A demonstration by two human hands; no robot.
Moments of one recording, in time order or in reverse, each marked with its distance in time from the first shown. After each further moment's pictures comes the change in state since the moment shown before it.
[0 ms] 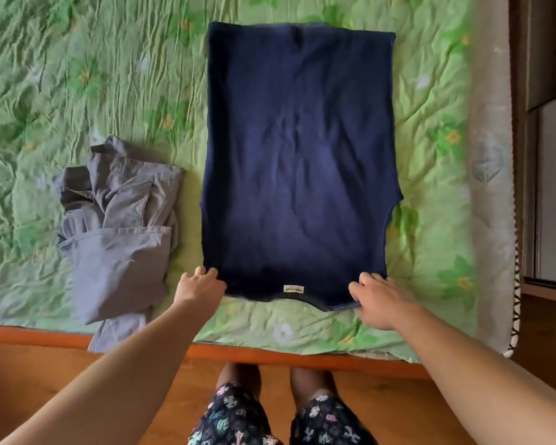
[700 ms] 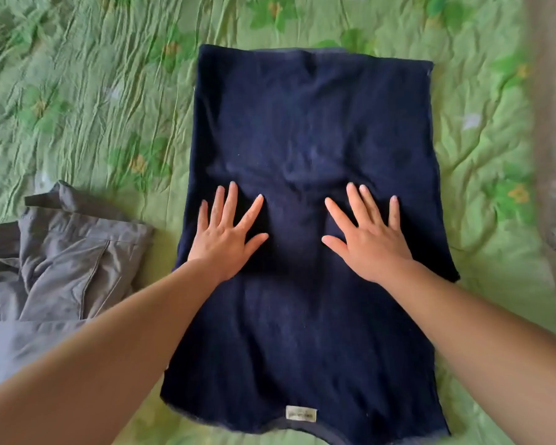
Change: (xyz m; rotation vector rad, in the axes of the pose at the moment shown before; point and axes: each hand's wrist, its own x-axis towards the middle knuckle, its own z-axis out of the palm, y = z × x) left_hand 0.227 -0.034 -0.103 -0.319 0.675 -0.024; right_hand 0.219 0.050 -0.135 -0.055 0.658 0.129
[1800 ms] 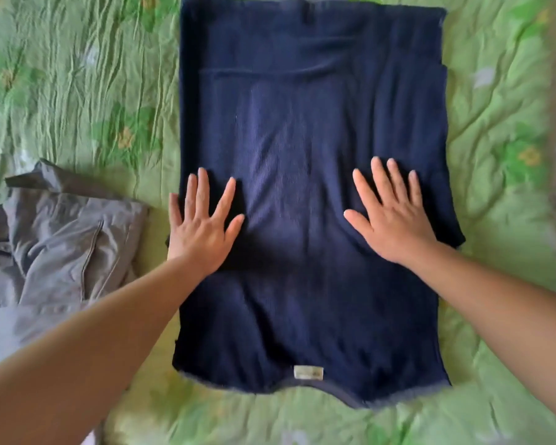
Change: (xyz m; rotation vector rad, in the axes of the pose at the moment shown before) left_hand -0.027 -0.026 0.007 -0.076 0.005 -0.106; right_hand -0.015 0.025 0.016 0.060 0.038 0.052
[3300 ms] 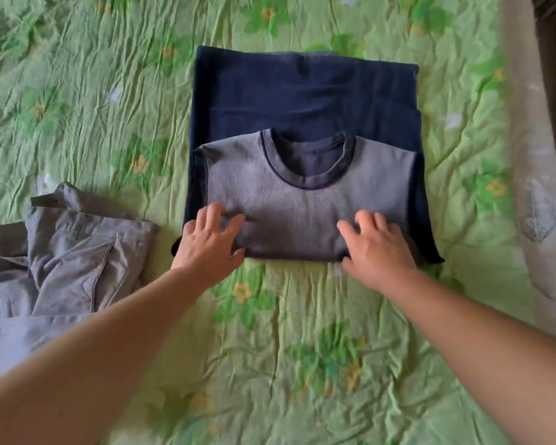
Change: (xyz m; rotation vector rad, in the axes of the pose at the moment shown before) left_hand -0.006 0.017 -0.046 0.029 -0.014 0.162; right_hand -0.025 -0.035 -0.053 -0.112 -0.061 -0.067
